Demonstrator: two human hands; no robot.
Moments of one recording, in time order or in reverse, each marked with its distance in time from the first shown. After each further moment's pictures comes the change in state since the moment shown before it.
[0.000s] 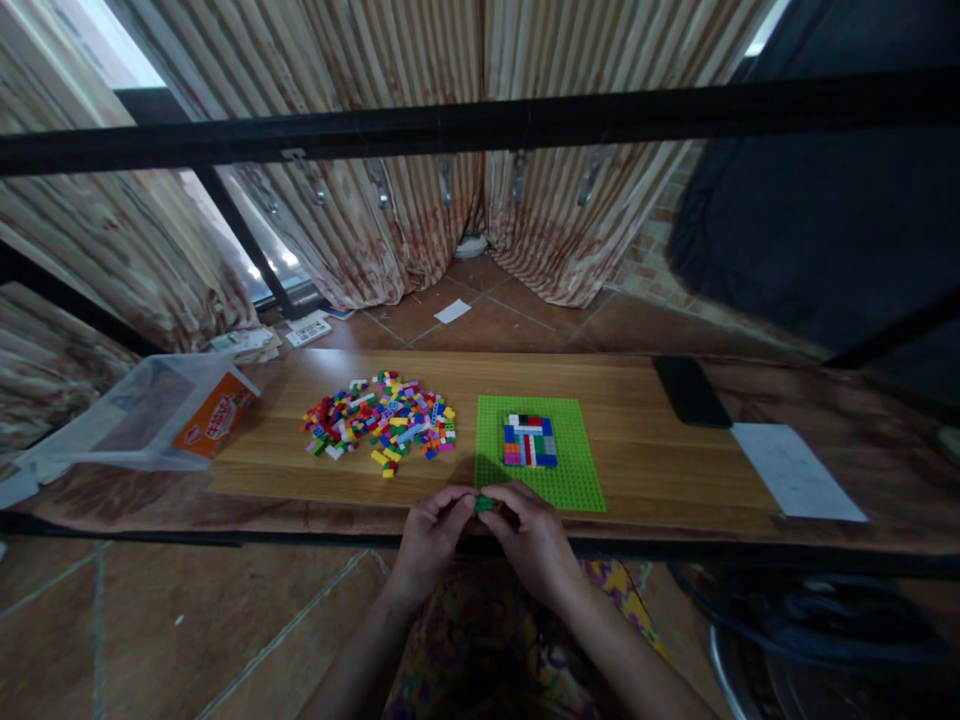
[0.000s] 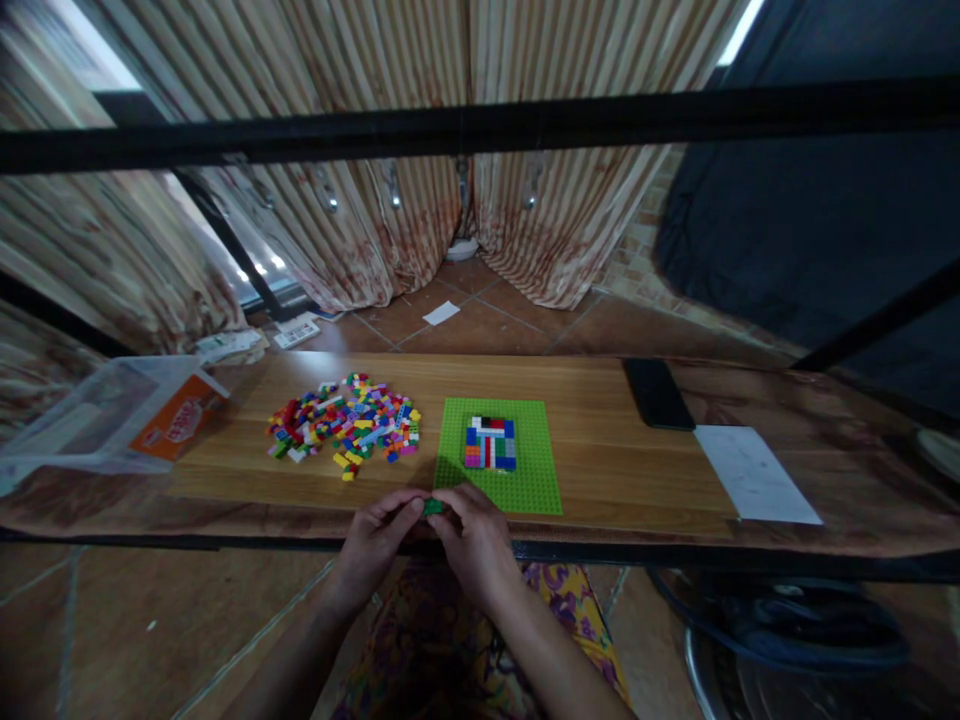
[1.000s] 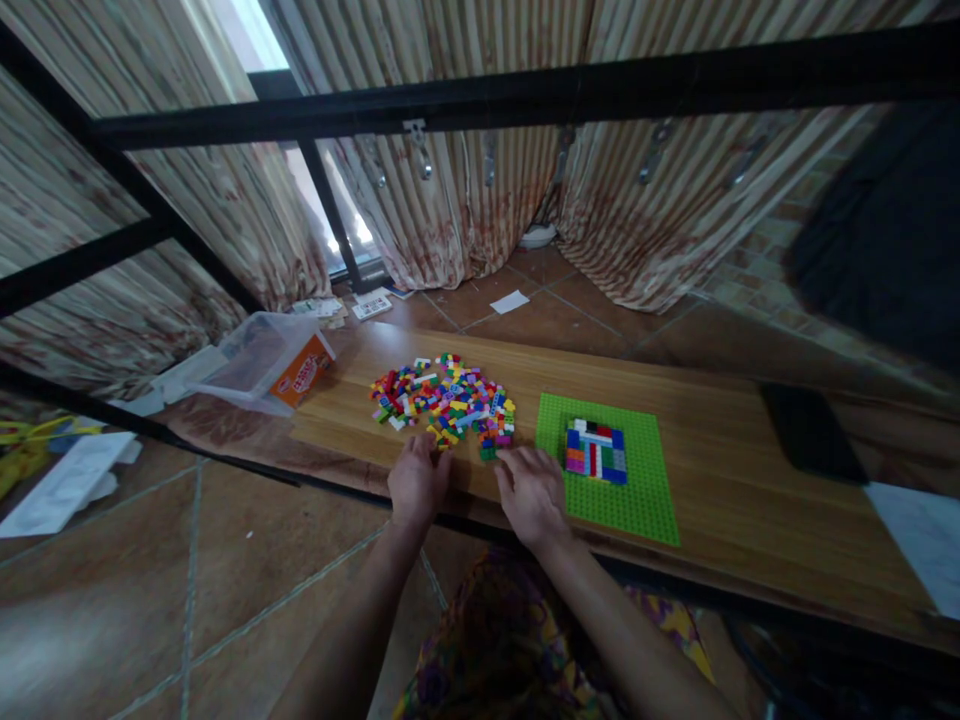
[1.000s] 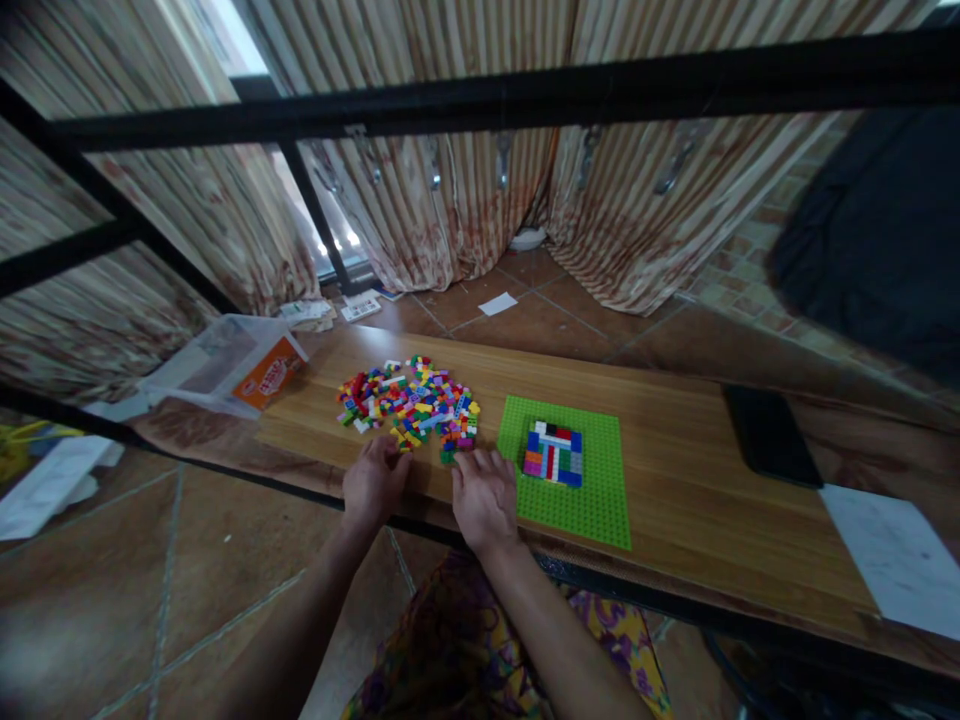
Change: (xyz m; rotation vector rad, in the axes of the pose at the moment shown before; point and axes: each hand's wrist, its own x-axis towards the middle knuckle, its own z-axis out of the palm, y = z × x) left_hand 0.034 -0.017 -0.079 1.034 0.573 -0.006; right_hand 0.052 0.002 0.062 -0.512 0.020 -0.200
